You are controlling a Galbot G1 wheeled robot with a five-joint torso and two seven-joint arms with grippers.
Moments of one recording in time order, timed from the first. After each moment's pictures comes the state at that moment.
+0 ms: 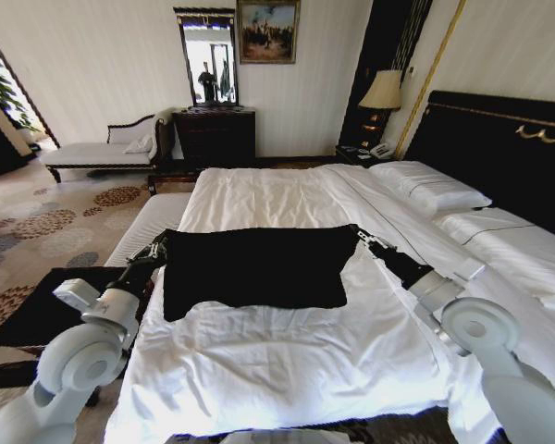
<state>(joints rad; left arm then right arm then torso) 1.48 -0.89 -0.77 -2.41 -1.06 0.19 -0.34 -1.33 0.89 0.81 2.23 1.37 -0.39 -0.07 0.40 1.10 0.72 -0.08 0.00</state>
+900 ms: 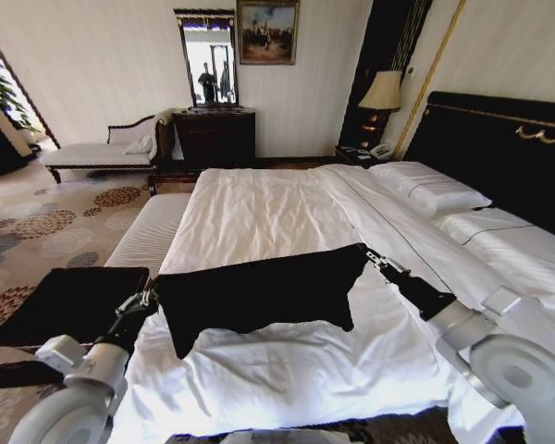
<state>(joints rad) 1.91 -1.06 -0.89 -2.50 -1.03 0.18 -0.29 -1.67 0.95 1.05 2.47 1.49 -0.41 -0.04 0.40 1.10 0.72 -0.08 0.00</state>
